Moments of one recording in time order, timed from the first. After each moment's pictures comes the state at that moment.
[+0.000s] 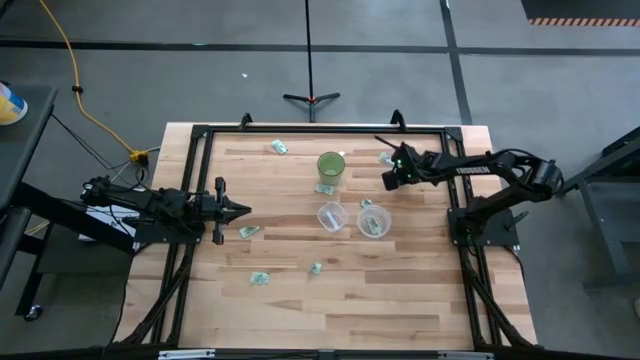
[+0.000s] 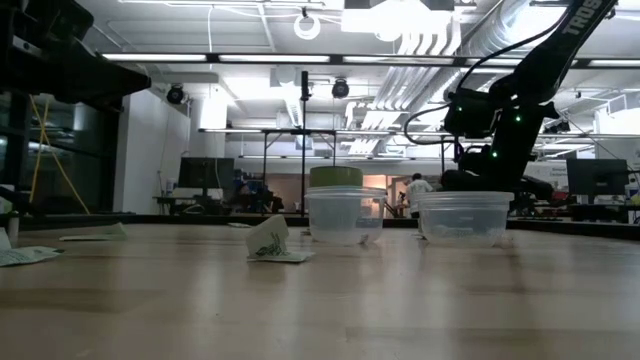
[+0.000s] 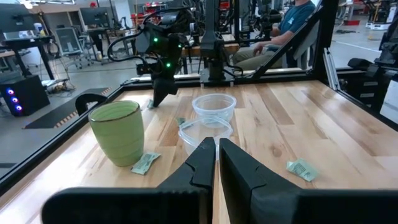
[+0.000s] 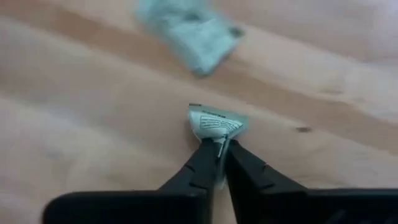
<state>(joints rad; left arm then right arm) -0.26 0.01 0.07 -0.12 -0.35 0.07 -0.60 1.44 0.54 -0.26 0.20 0.60</state>
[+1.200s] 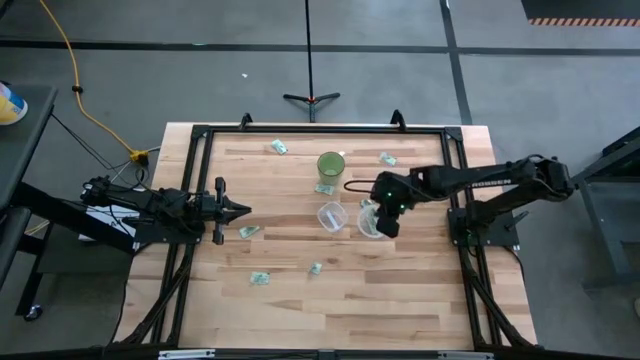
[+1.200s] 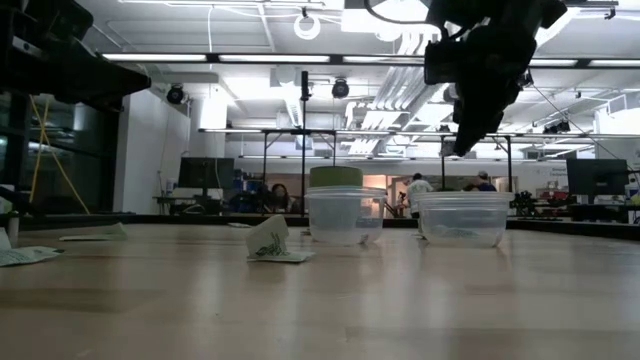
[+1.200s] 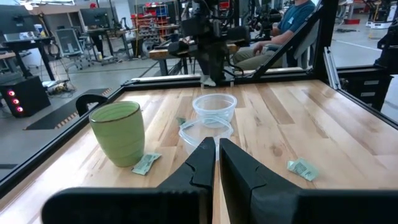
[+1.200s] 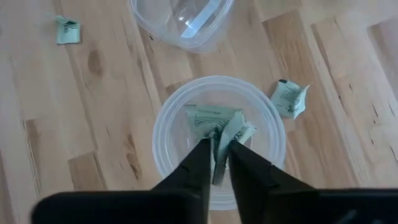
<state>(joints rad) -0.26 0.01 0.07 -0.12 -0.35 0.08 -0.07 1.32 0.89 -0.67 -0.07 0.31</state>
